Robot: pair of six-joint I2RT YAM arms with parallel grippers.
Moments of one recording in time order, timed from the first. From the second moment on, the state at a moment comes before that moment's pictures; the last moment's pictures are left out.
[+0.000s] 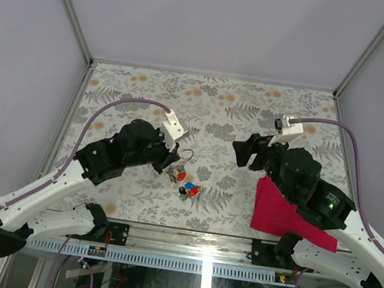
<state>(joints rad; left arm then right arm) -0.84 0.95 1.01 -0.55 0.10 0.02 0.97 0.82 1.09 -0.49 0.45 0.40</state>
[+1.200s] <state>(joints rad) -0.59 1.87 1.57 -0.28 0.33 -0.06 0.97 0.73 0.77 -0.50 0.51 0.30</state>
